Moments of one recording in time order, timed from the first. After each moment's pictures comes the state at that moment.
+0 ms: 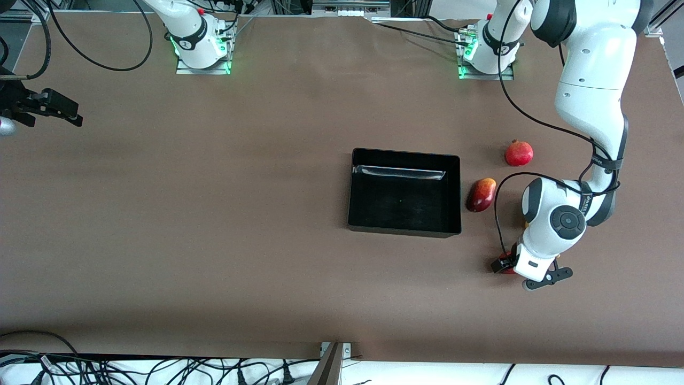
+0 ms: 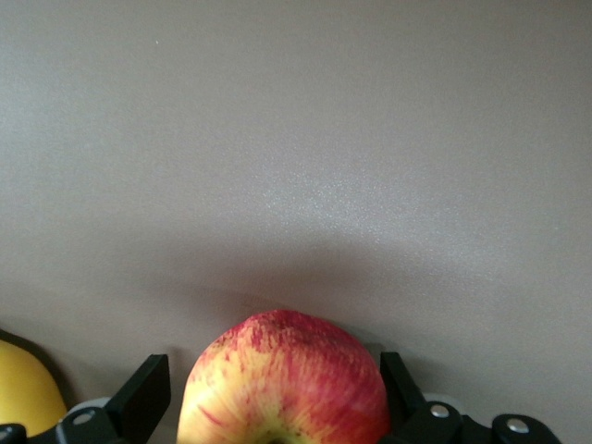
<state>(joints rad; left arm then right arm) -0.02 0.86 -0.03 -1.49 0.16 2.48 -0.49 -0.02 -0.03 -0.04 -1.65 -0.03 1.57 -0.09</state>
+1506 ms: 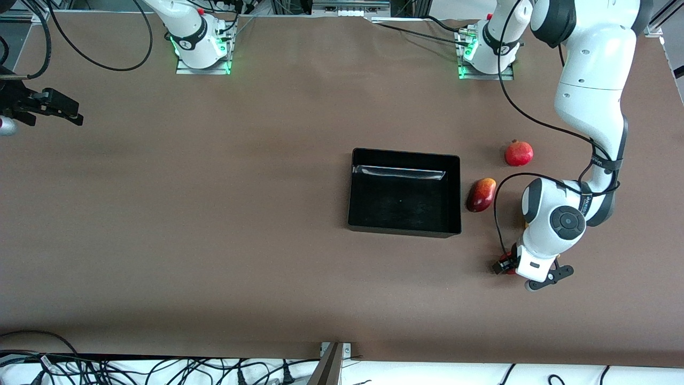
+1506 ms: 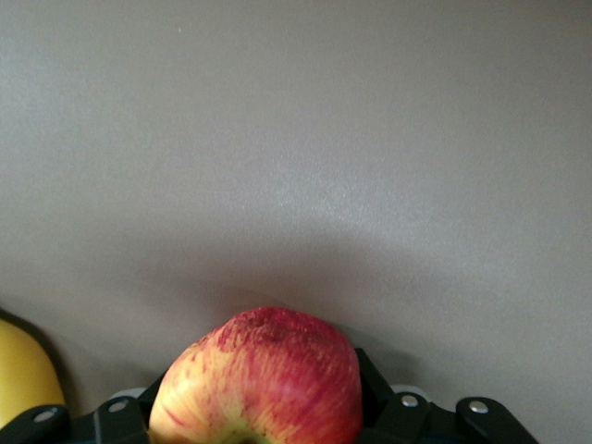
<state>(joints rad) -0.02 0.86 -0.03 -1.49 0.16 2.45 -0.56 -0.02 -0.03 -0.04 -1.65 -0.03 1.56 -0.09</state>
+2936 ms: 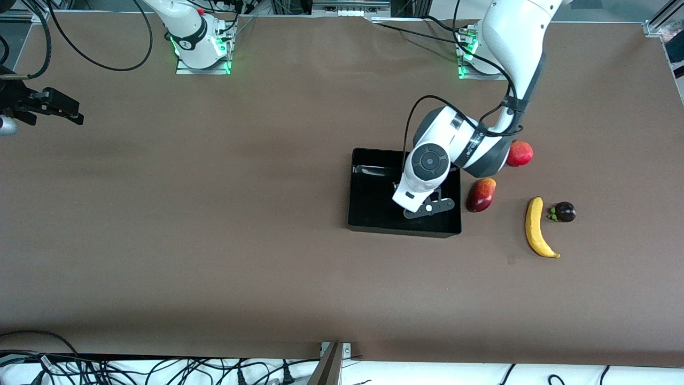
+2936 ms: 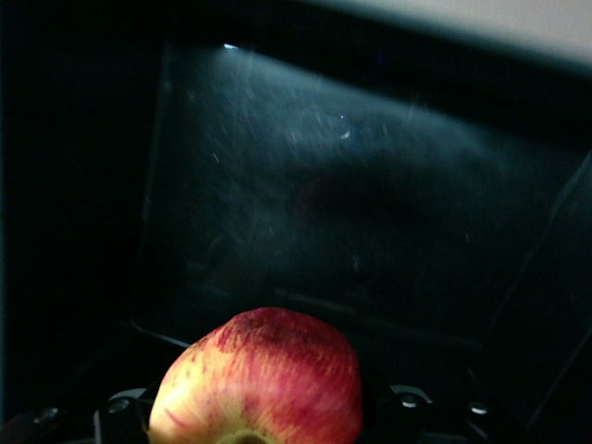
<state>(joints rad) -0.43 0.58 -0.11 -1.65 0.02 1.98 -0.78 -0.02 -0.03 -0.04 -1.65 -0.03 1.55 -0.09</state>
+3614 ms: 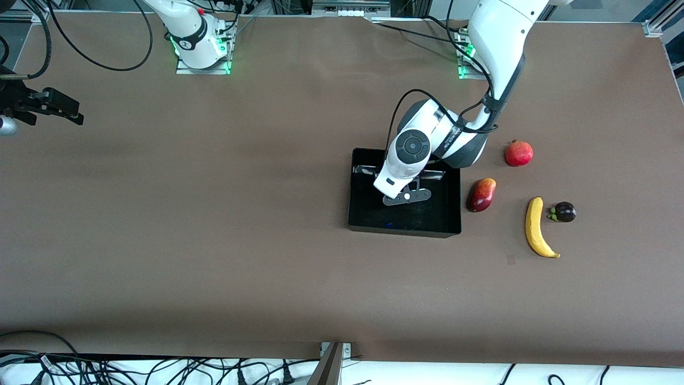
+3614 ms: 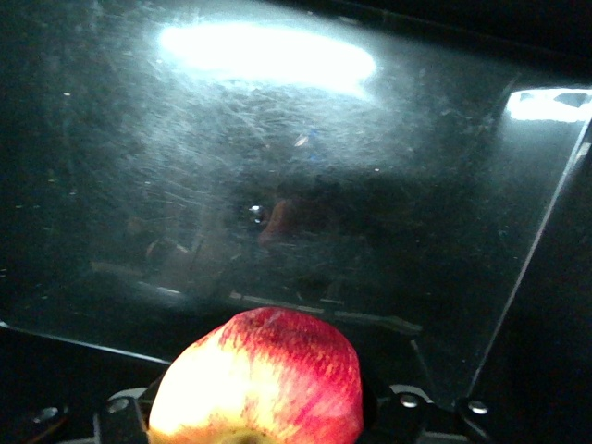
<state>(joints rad) -0.44 0.59 -0.18 -1.76 0.01 2.19 -0.78 -0.02 -0.03 -0.04 -1.65 -0.03 1.55 -0.09</state>
